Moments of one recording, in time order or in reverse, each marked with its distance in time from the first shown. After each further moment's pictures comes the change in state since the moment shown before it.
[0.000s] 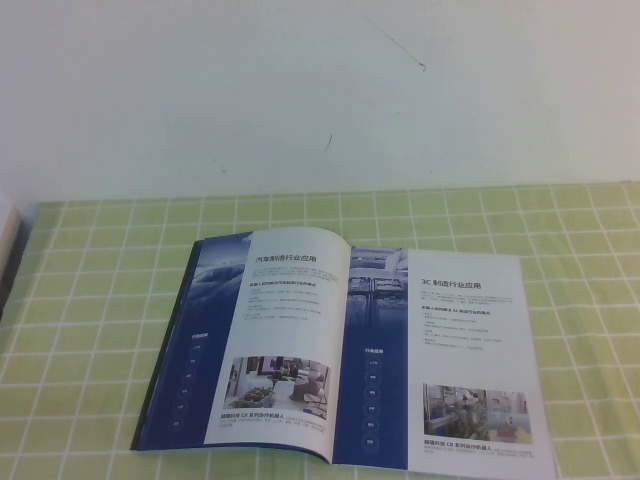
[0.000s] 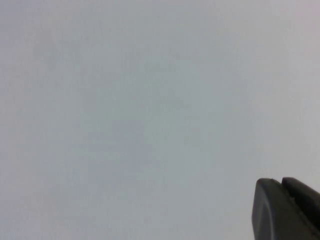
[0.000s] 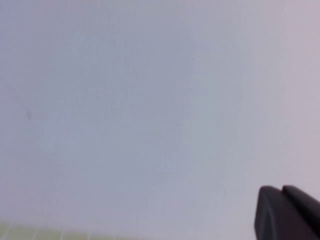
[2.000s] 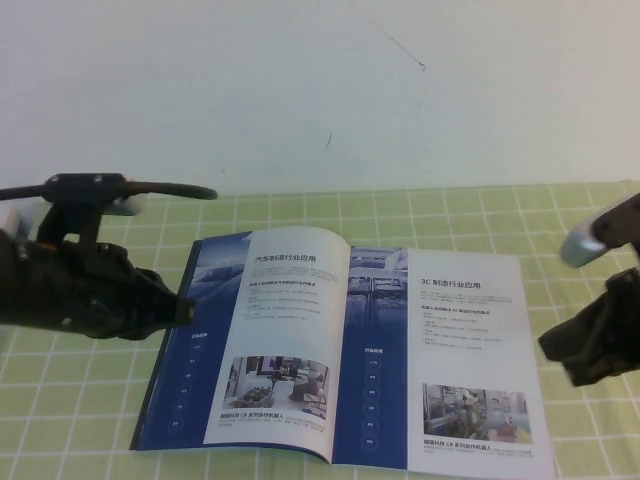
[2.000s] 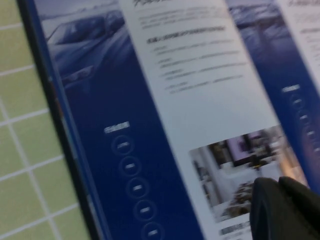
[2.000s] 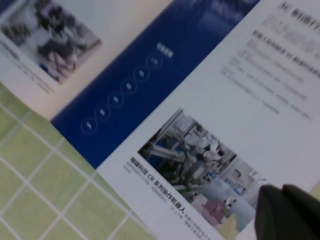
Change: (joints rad) right arm 0.234 1.411 -0.825 0.748 0.766 -0.764; left arm -0.053 1.382 -0.916 -0.629 0.952 0.528
